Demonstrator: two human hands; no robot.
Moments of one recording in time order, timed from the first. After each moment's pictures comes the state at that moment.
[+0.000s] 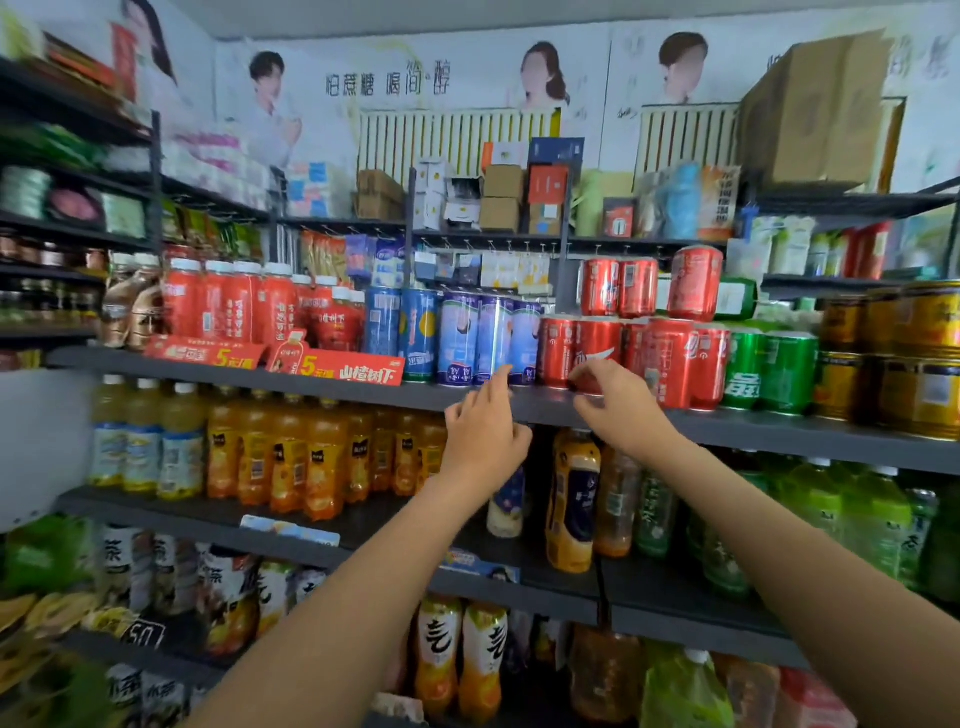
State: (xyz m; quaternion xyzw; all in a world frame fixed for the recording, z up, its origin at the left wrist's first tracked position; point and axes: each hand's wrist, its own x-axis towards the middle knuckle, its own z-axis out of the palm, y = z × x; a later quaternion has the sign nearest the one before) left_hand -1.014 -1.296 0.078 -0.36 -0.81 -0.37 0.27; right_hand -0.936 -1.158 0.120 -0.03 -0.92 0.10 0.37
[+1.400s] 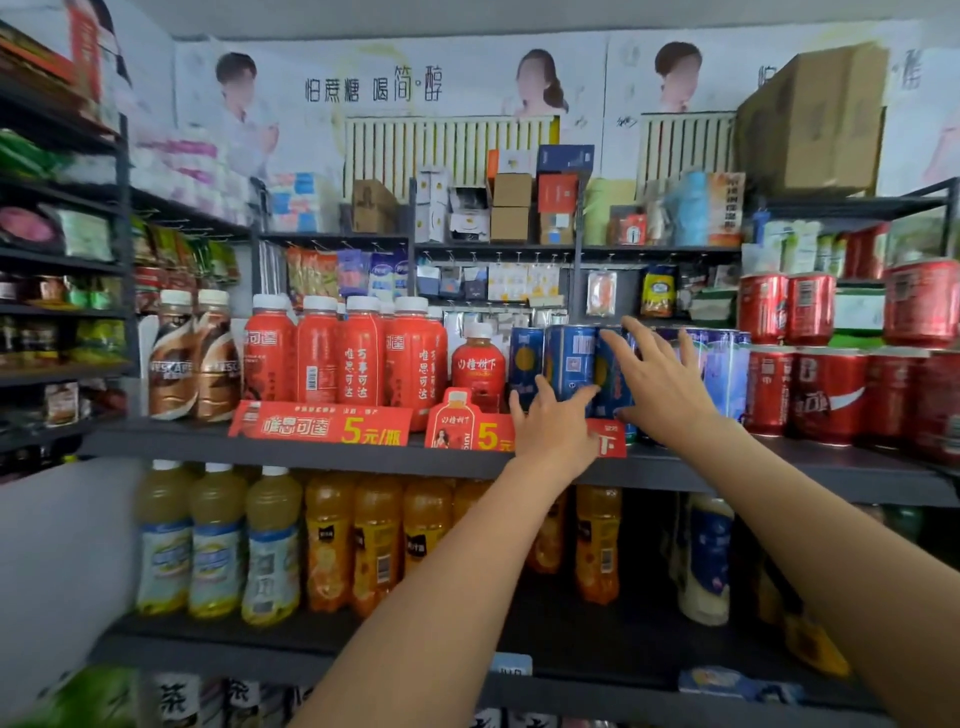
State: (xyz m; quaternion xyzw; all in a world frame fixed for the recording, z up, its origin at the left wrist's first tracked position) left_hand -1.241 -1.411 0.127 -0.43 -0.85 -0.24 0.16; right_hand -1.175 -1.300 0.160 -0.21 -0.89 -0.21 0.33
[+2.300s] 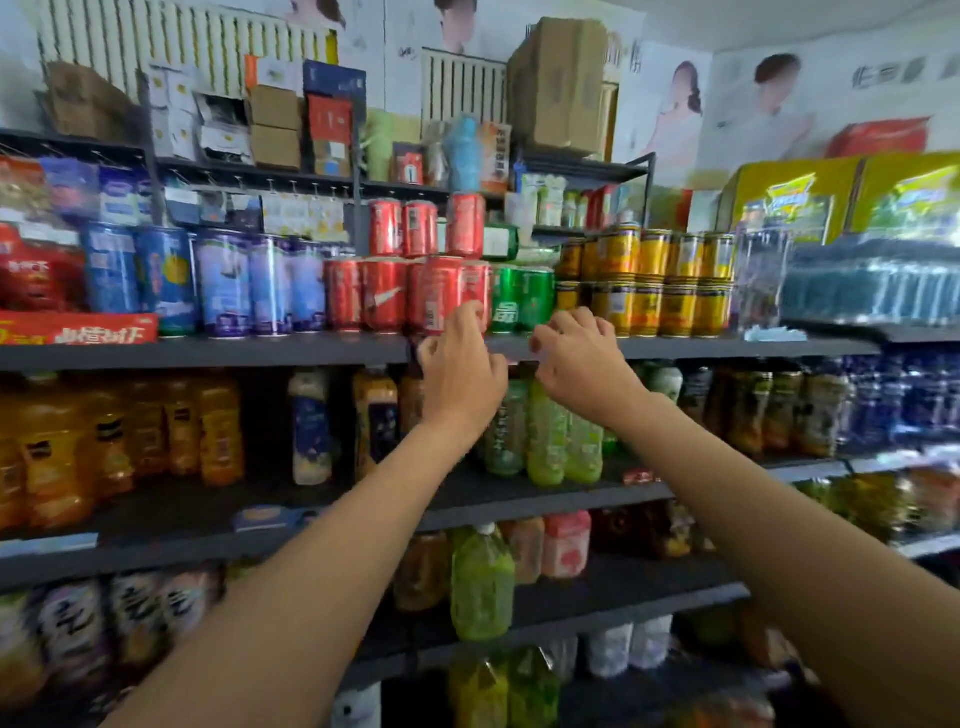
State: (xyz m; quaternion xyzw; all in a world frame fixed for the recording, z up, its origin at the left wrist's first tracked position) left_hand -0.876 -1.191 0.080 -0.49 -0.67 -0.49 0.29; right_hand -0.767 -1.111 0.105 -0.25 -0.88 -0.23 0.32
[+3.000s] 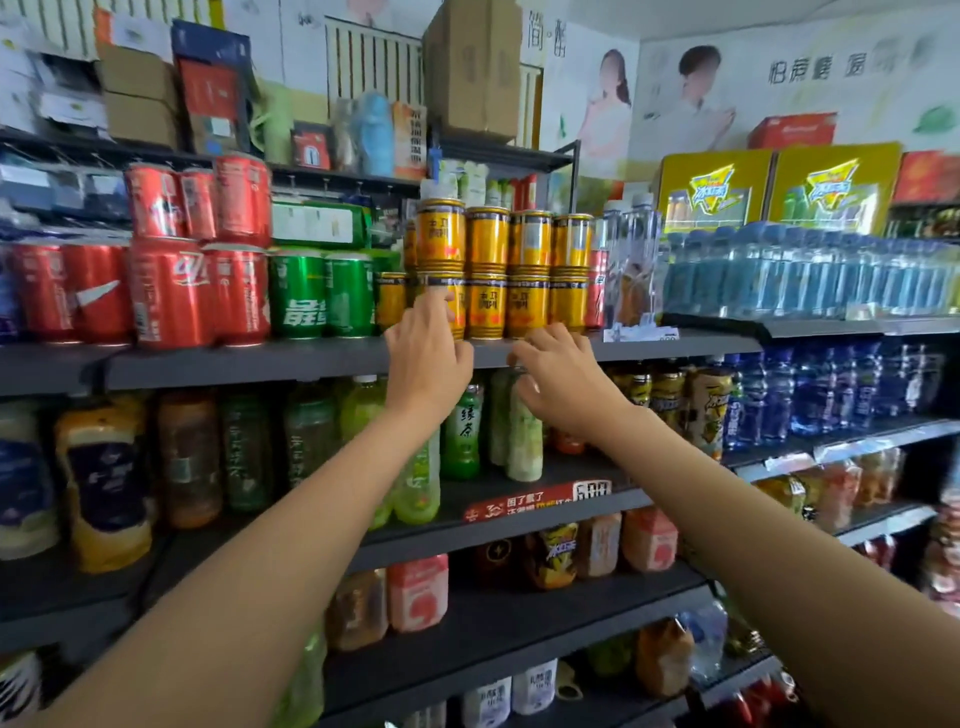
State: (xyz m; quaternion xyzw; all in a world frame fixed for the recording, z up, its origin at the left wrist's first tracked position) left_hand -0.775 -0.954 0.090 -0.51 -0.65 -0.49 0.29; right_hand -0.641 -0.879 0.092 -0.25 -0.90 -0.20 0.29
